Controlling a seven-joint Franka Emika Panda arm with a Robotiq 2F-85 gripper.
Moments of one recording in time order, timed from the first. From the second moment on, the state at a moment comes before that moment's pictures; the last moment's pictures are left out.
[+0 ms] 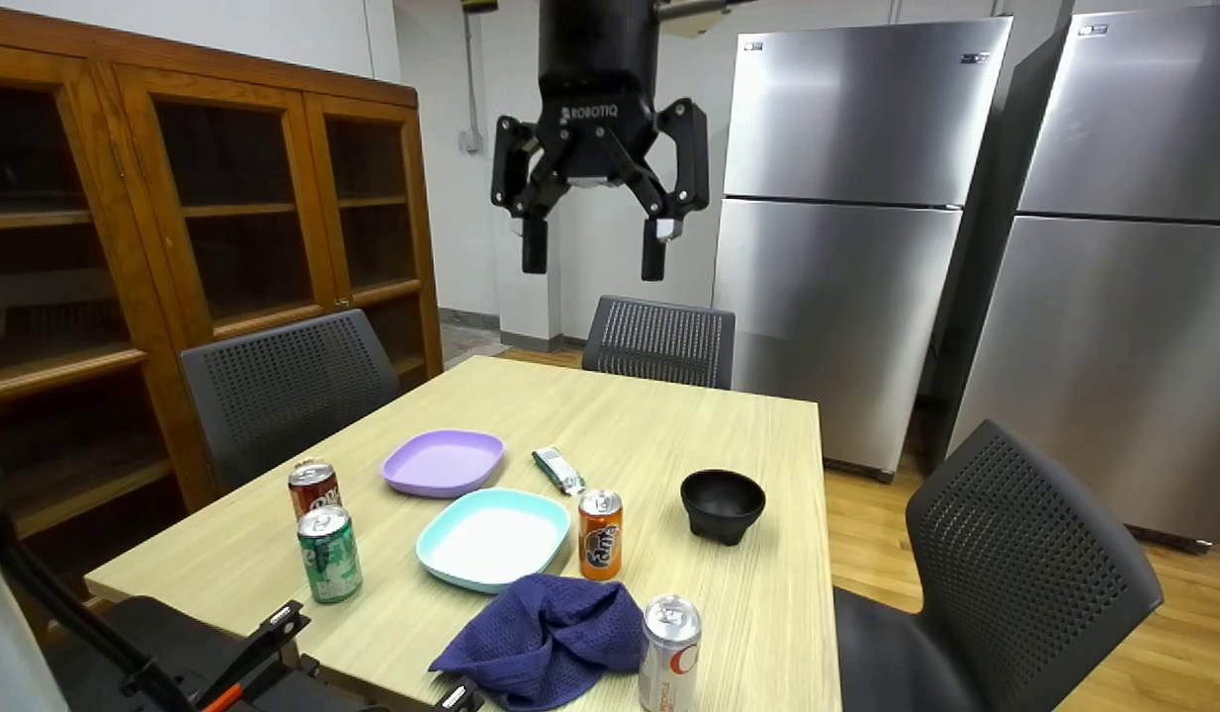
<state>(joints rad) -0.14 -0.54 -0.27 -2.43 -0.26 1.77 -0.27</state>
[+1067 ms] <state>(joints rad) -0.20 -0.13 -0.32 -2.52 -0.35 2.29 -0.26</state>
